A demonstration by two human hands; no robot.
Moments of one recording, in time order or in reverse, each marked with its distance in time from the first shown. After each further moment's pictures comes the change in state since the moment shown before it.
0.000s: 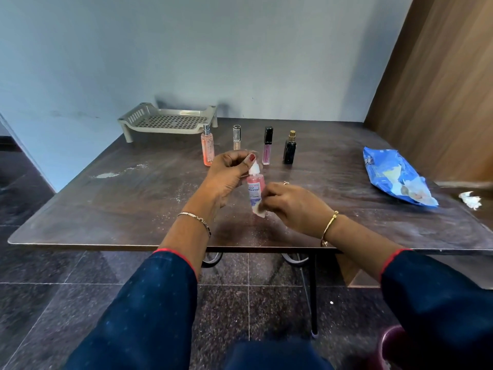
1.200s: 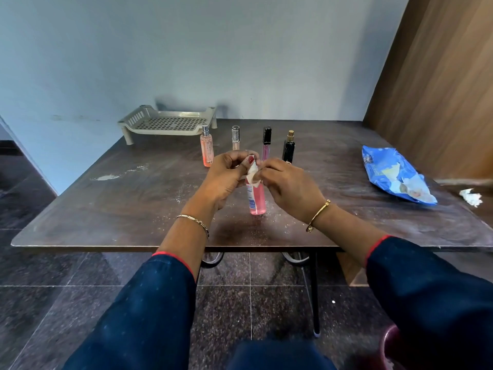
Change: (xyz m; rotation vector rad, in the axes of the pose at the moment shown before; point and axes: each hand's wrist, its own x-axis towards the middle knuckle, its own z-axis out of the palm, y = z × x) left_hand -0.008 0.005 0.001 0.080 -0.046 0.063; right_hand 0.022 -0.005 -0.012 -0.010 0.266 0.096
